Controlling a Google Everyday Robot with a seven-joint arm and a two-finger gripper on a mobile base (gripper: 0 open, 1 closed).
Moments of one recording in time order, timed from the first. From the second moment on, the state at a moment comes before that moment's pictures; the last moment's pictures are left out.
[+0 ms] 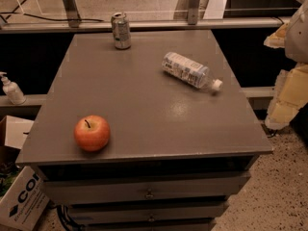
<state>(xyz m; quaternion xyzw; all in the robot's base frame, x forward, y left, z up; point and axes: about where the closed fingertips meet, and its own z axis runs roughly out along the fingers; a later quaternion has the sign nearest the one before) 0.438 -0.217 0.976 -0.60 0.78 -0.03 0.16</state>
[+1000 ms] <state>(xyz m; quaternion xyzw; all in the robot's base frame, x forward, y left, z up) 0.441 -0.186 0.942 -0.59 0.77 0.06 0.22</state>
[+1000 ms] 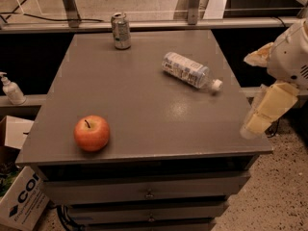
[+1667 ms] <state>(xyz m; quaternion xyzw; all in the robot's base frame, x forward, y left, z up) 0.438 -0.132 0.890 -0.58 0.72 0.20 0.32</state>
